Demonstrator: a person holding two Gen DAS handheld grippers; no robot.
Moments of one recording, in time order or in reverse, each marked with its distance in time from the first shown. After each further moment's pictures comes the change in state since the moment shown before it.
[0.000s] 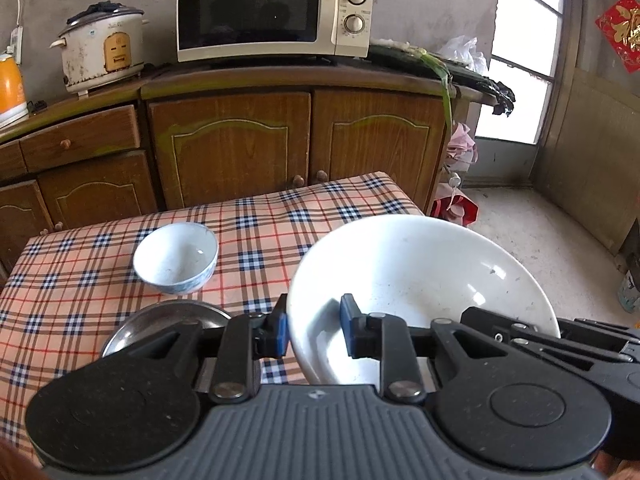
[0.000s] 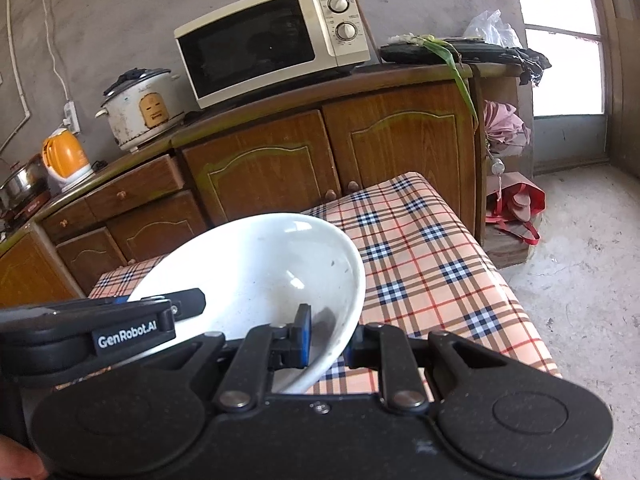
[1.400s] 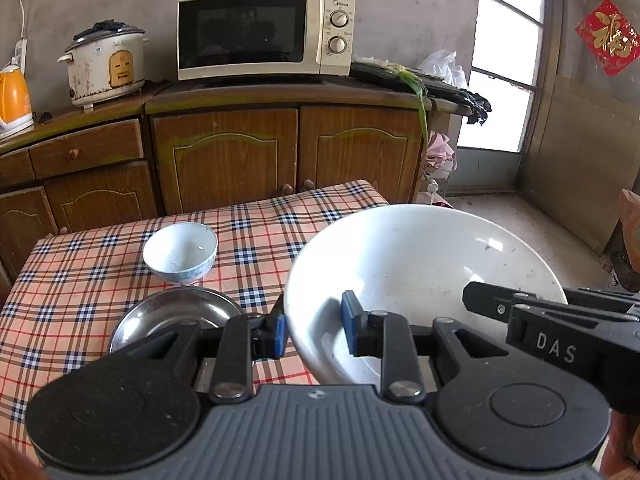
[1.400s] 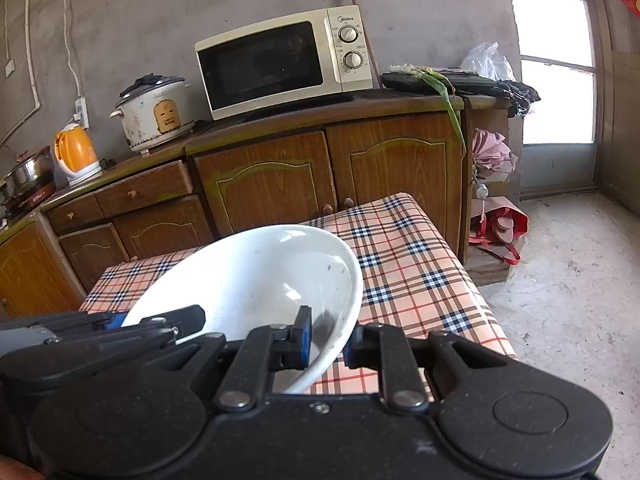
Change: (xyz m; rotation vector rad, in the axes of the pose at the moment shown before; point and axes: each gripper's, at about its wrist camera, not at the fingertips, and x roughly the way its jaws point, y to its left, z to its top) left arm -0.054 -0.010 -0.026 0.012 -0.052 -0.029; right arm -0.064 0.018 -0.010 -0.052 -0.051 -0.040
